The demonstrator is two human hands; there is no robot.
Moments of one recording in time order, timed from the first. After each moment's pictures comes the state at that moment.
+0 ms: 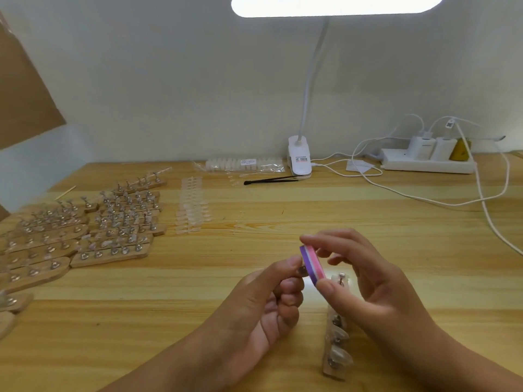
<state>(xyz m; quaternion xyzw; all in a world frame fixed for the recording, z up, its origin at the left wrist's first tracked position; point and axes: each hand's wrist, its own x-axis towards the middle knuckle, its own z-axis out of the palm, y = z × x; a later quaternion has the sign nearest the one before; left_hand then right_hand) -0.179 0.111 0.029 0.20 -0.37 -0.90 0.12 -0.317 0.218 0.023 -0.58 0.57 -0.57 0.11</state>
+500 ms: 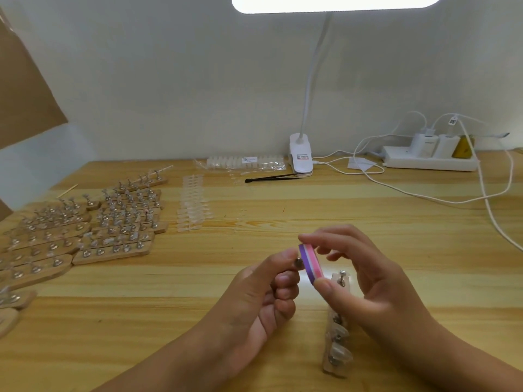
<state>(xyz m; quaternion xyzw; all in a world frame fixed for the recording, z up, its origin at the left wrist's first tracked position) -0.180 0.109 0.030 0.21 -0.40 -0.88 0.16 -0.316 0.216 0.025 -0.59 0.57 -0.56 0.10</state>
